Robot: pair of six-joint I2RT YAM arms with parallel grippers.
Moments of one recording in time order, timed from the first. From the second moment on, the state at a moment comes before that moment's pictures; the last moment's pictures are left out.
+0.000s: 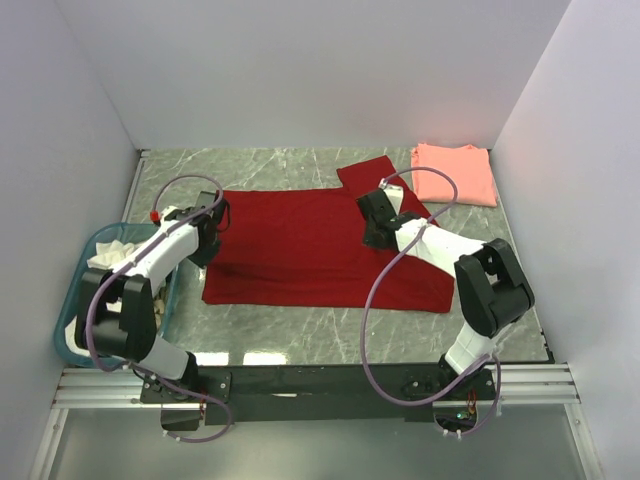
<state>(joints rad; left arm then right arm) -0.21 1.49 1.00 -0.80 -0.50 -1.20 0.51 1.68 1.08 -0.37 0.38 0.62</state>
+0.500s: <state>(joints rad) -0.18 1.59 1.04 -0.81 -0.52 -1.20 0.51 1.71 1.10 -0.34 0.40 0.63</state>
